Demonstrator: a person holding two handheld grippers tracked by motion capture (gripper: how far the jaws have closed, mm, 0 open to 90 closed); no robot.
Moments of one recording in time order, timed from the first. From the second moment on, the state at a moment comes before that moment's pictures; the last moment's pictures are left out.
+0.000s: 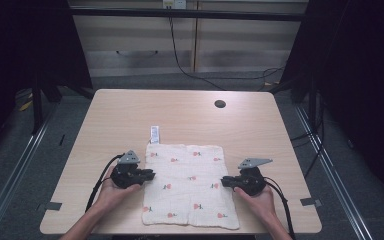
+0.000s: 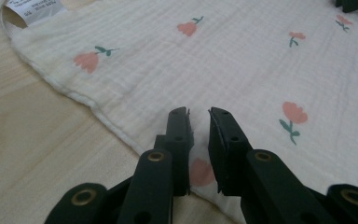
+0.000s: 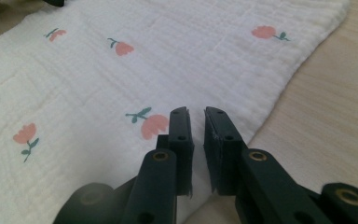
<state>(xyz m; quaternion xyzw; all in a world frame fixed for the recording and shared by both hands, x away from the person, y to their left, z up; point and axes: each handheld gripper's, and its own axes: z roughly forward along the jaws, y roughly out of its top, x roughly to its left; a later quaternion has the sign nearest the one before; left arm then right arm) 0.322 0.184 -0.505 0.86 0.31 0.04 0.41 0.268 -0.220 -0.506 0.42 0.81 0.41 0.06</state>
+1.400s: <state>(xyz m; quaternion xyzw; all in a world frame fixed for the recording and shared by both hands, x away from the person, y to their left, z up) 0.336 0.193 -0.505 0.85 0.32 0.05 0.41 0.398 -0.212 -0.509 0.45 0.79 0.40 0.08</state>
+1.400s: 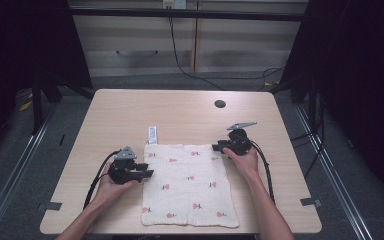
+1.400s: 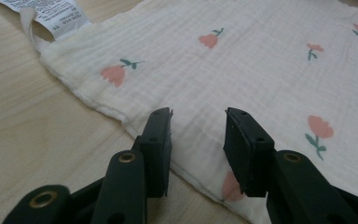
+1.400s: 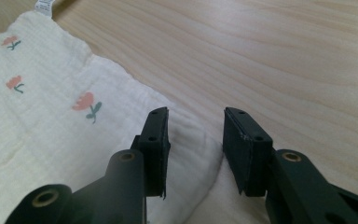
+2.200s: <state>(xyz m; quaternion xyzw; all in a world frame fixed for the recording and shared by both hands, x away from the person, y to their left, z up) 0.337 0.193 -0.504 0.85 0.32 0.05 0.41 0.391 -0.218 -0.503 0.45 0.78 0.43 0.08</state>
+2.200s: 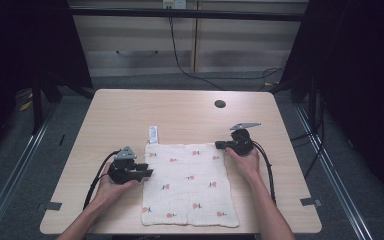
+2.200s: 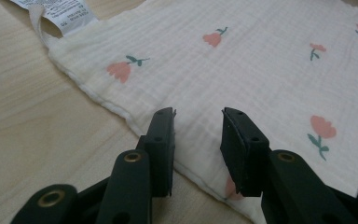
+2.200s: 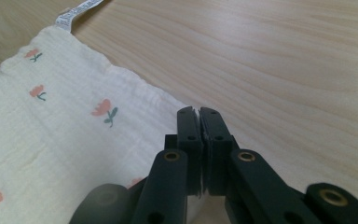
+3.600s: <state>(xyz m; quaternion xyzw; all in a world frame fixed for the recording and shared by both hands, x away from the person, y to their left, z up) 0.429 0.180 -0.507 0.81 0.40 0.06 0.43 0.379 -0.227 -0.498 0.44 0.77 0.45 0.09</state>
